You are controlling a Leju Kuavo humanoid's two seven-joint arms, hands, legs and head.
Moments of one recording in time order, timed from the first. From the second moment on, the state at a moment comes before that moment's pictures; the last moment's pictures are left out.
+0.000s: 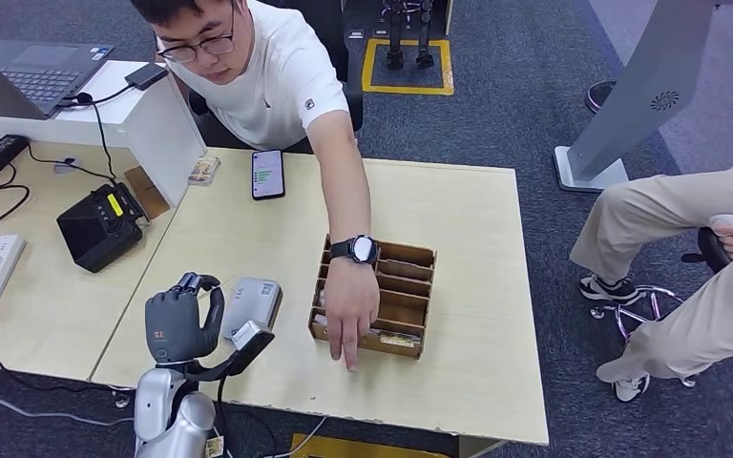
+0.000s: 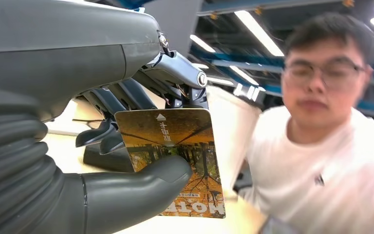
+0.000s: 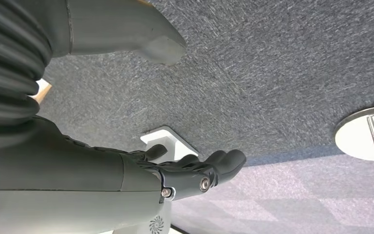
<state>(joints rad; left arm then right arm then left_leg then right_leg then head) -0.10 -0.29 0.30 -1.24 -1.23 0.70 -0.54 -0.06 0.33 -1.55 -0.70 1.25 -0.66 -0.28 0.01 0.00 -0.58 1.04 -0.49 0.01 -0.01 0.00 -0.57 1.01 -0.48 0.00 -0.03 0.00</state>
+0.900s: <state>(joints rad) -0.07 -0.27 0.18 -1.02 -1.30 0.70 -0.46 -0.06 0.33 -1.55 -0.70 1.25 -0.67 -0.30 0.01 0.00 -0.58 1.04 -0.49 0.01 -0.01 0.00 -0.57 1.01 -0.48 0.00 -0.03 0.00</state>
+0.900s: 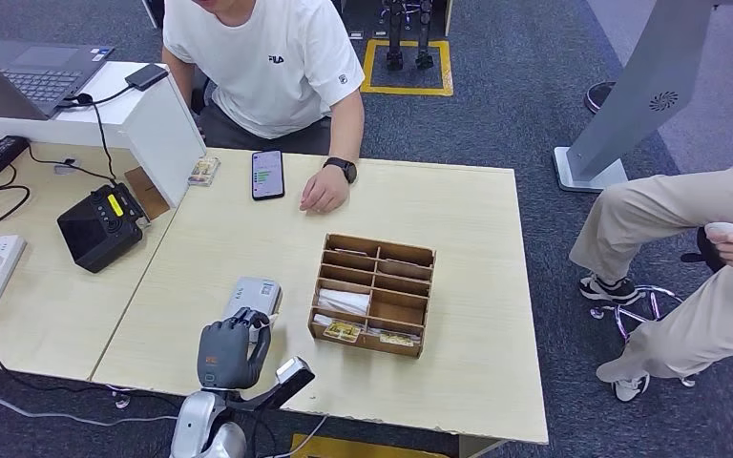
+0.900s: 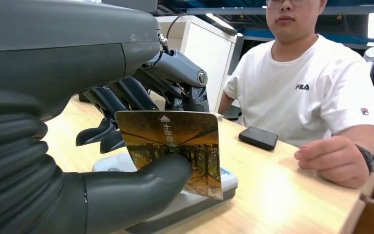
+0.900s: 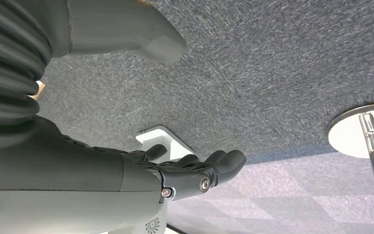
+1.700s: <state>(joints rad) -0.06 -0.27 0.11 -0.98 -1.24 0.70 -0.46 -0.06 0.33 -1.55 -0.70 1.23 -0.66 -0.29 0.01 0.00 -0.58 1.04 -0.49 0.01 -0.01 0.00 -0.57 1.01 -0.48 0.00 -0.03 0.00</state>
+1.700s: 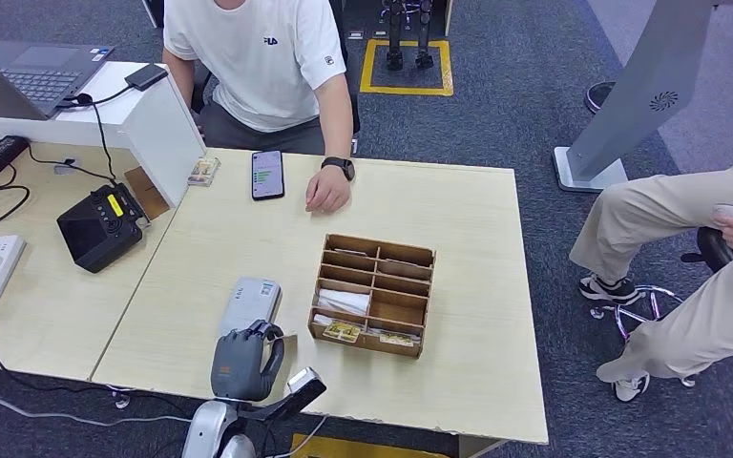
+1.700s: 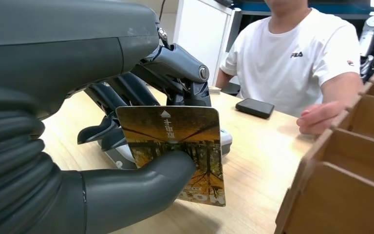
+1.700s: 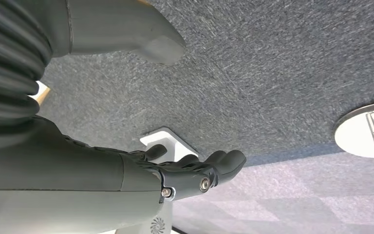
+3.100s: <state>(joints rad) -0.45 -0.19 -0.25 -1.10 -0.35 0.67 -0.34 -0.06 0.33 -1.55 -0.70 1.20 -0.66 -0.35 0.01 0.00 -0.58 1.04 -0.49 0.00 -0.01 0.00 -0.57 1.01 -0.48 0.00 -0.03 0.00</state>
